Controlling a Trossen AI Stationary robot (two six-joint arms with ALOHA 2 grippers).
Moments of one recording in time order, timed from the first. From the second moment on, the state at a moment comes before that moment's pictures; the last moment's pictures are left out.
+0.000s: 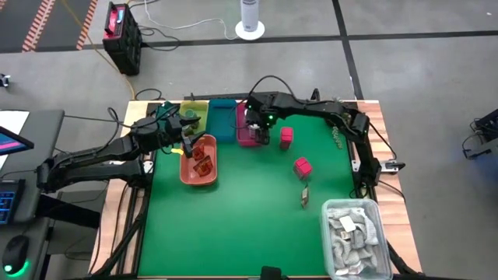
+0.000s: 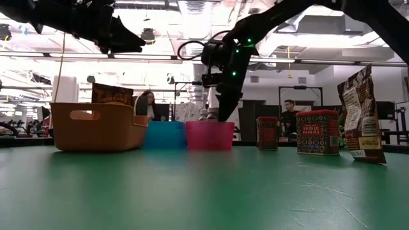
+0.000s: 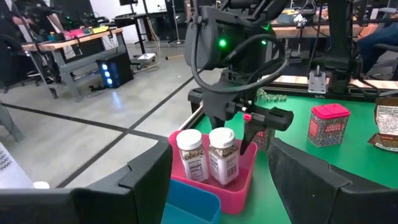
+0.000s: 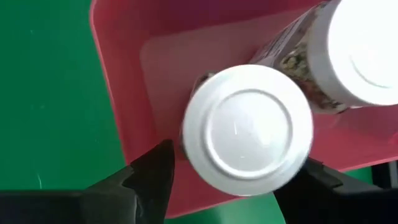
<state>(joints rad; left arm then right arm) 0.39 0.67 0.50 0.10 -0.12 0.12 -0.44 2.08 1.73 -0.85 0.00 -0.29</state>
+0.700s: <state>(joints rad) 0.39 0.67 0.50 0.02 -0.10 0.13 -0.40 1.95 1.80 -1.26 0.05 -0.17</state>
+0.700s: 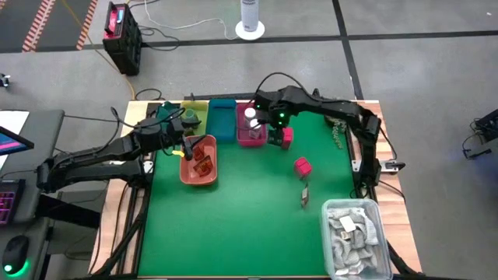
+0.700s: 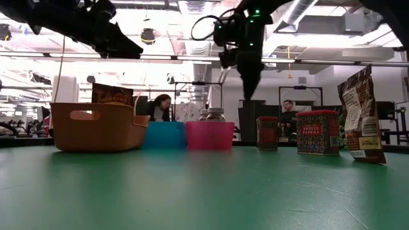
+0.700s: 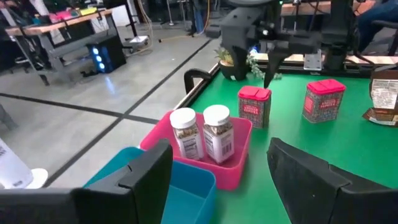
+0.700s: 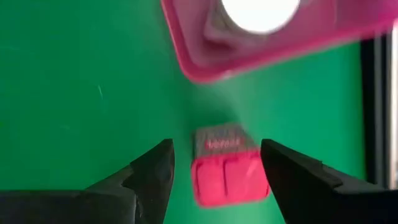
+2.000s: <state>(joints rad) 0.39 0.67 0.50 0.00 -0.09 0.10 -0.24 1.86 1.42 -1.06 0.47 -0.16</state>
